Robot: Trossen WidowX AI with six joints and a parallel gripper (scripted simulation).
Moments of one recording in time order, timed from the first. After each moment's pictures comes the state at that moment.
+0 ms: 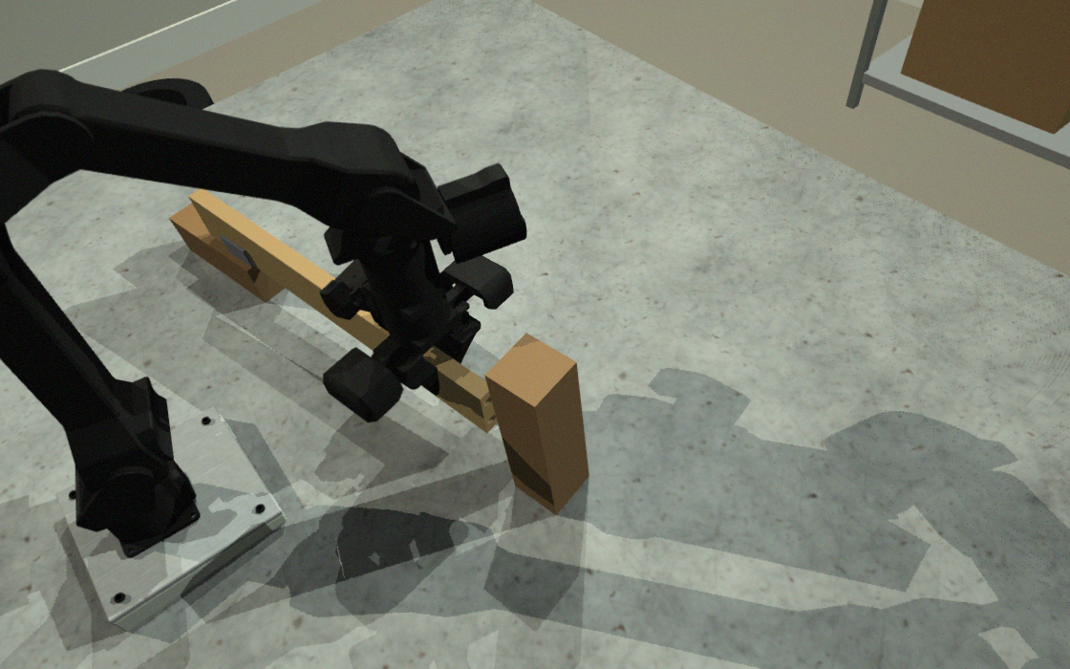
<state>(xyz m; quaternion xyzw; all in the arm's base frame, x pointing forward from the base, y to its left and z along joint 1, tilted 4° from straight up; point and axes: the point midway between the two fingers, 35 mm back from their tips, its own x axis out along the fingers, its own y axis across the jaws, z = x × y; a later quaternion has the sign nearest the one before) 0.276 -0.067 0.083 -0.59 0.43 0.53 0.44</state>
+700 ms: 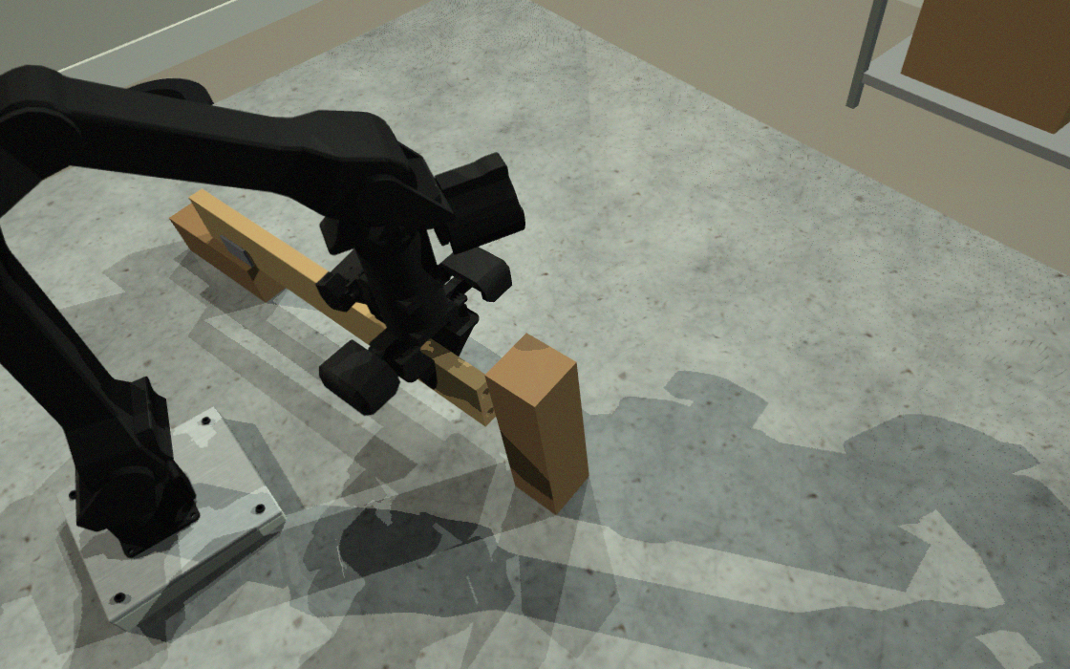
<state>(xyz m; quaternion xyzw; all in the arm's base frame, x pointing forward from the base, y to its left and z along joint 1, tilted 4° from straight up) 0.275 -0.067 0.093 -0.59 0.43 0.53 0.44</state>
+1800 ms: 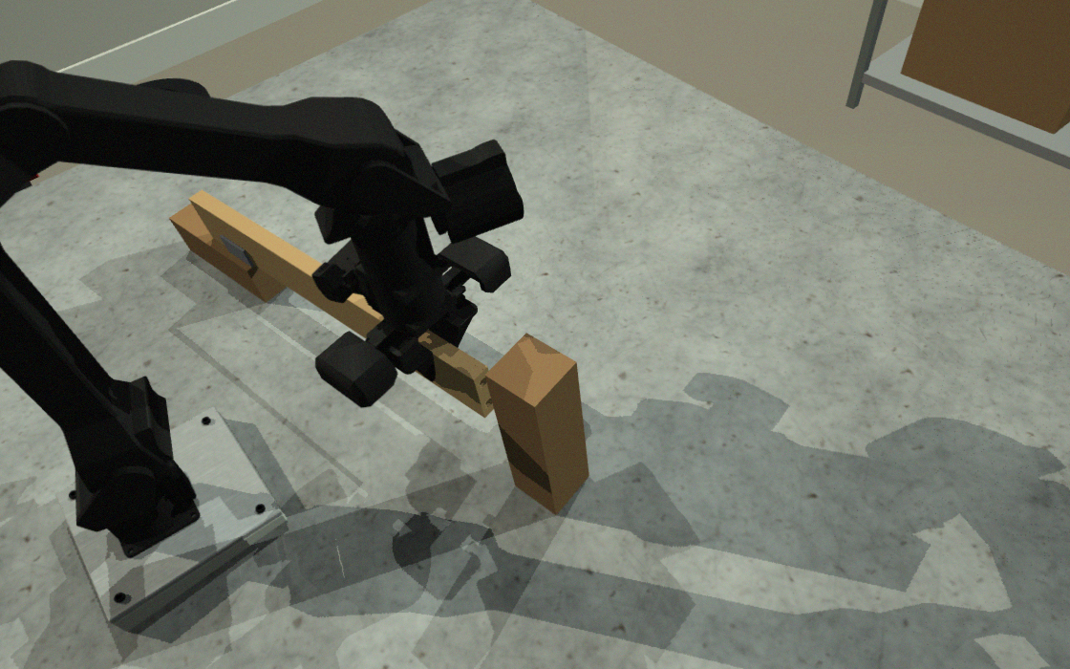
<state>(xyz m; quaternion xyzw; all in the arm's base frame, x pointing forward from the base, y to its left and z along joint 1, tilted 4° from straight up) 0.275 -0.066 0.104 -0.59 0.43 0.52 0.44</state>
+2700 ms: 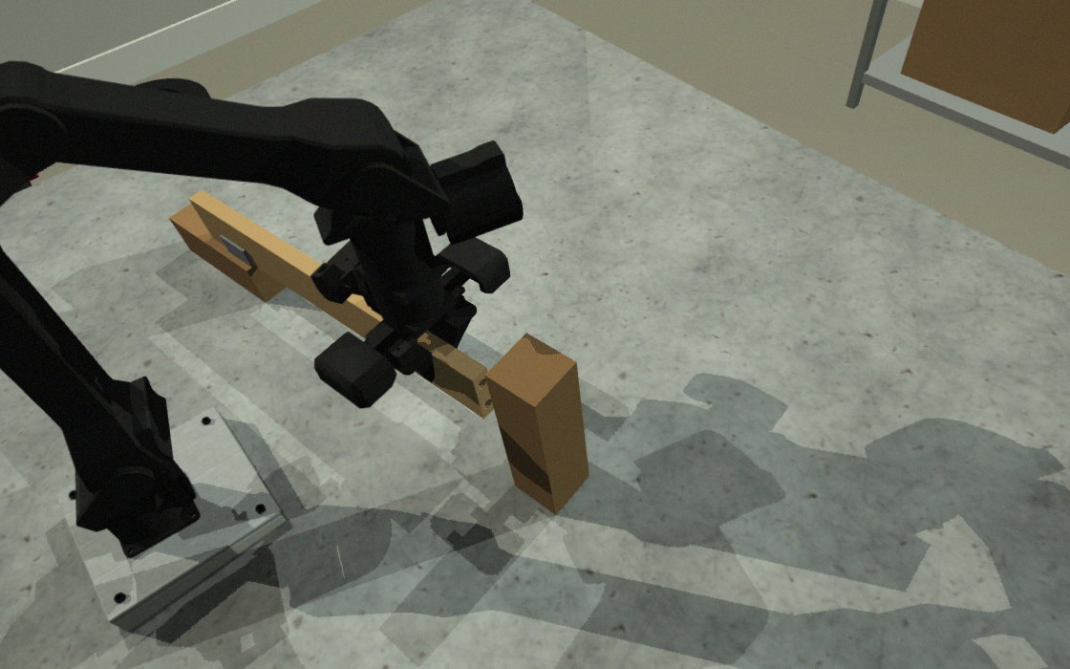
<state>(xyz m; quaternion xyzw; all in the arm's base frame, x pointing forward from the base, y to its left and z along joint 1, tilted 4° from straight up) 0.274 -0.066 0.104 -0.59 0.43 0.52 0.44</state>
